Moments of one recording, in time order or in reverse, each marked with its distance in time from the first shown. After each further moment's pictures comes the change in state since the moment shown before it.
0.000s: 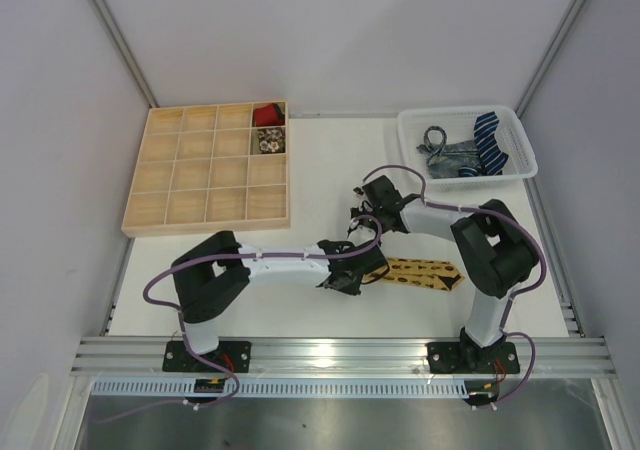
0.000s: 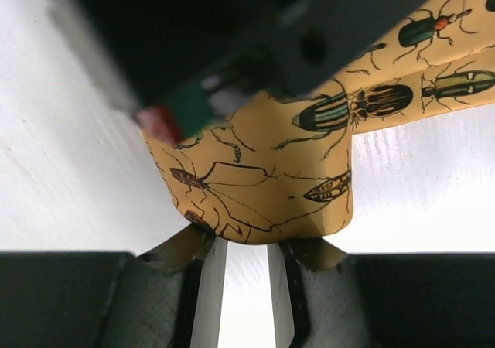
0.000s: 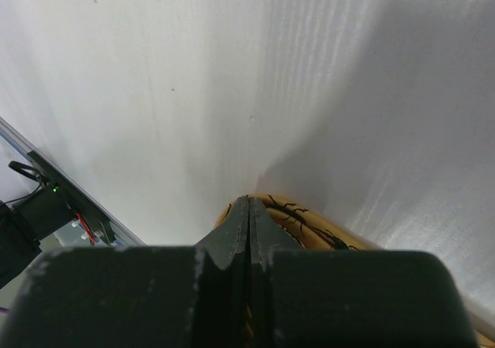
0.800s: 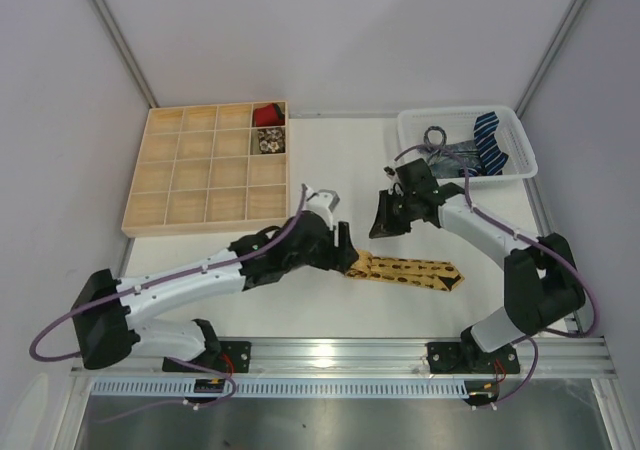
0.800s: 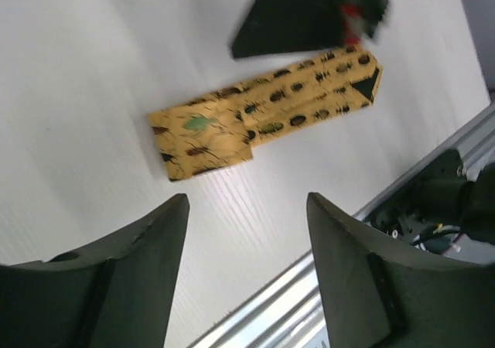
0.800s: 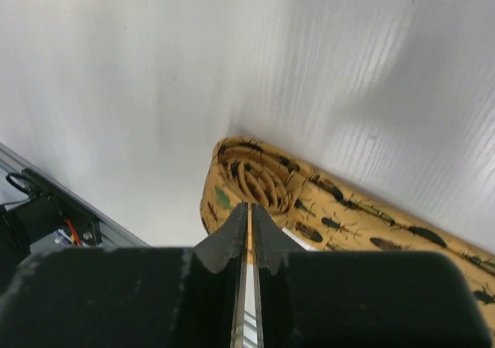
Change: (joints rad) left arm 0.076 -0.546 -0.206 0.234 0.127 0.079; right arm -0.132 -0.264 0.019 -0.236 0.101 -0.133
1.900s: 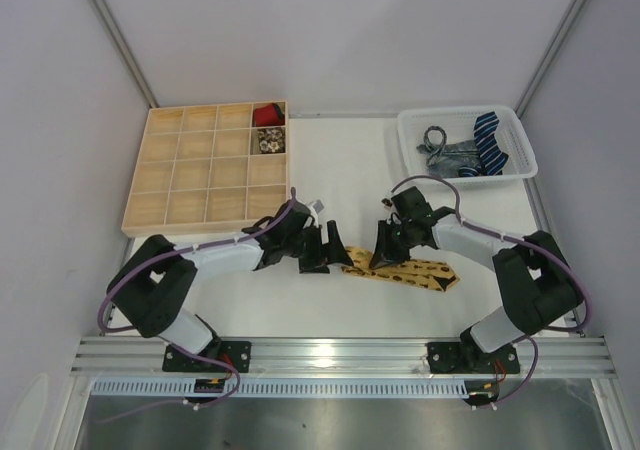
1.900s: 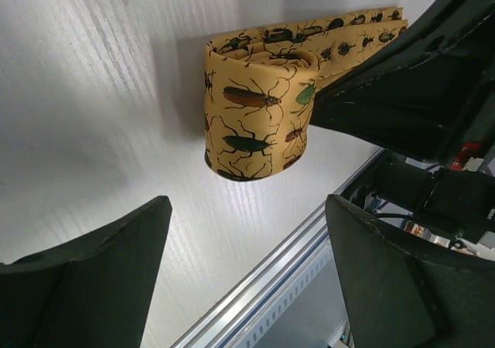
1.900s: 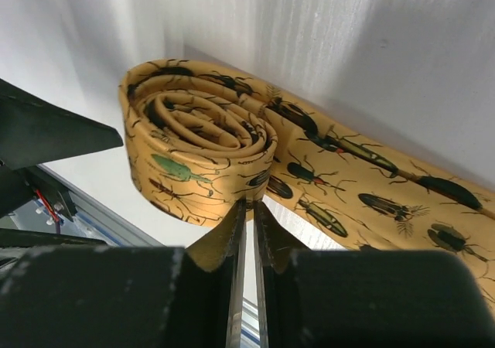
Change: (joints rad) left arm 0.369 0.243 -0.211 0.278 0.597 -0.196; right arm 0.052 -0.029 -0.233 0.092 -0.046 0.061
